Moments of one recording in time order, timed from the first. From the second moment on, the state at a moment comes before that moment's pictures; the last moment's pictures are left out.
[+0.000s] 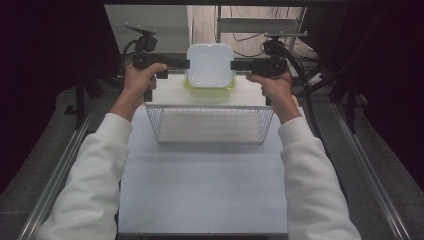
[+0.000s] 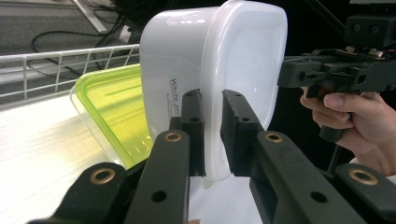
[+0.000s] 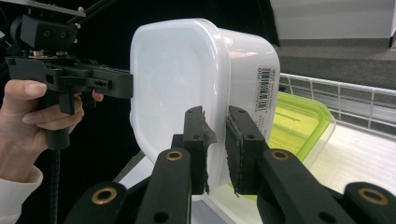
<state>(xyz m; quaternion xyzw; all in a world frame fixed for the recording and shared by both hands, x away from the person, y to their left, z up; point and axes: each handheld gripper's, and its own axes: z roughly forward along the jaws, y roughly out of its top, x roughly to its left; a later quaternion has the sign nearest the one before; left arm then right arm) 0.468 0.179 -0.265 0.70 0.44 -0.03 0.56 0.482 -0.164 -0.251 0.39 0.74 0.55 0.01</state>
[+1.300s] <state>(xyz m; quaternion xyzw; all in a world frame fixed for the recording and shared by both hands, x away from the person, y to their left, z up) 0.506 0.186 -0.271 0.64 0.51 -0.11 0.56 0.517 -0.164 -0.255 0.45 0.70 0.55 -0.06</state>
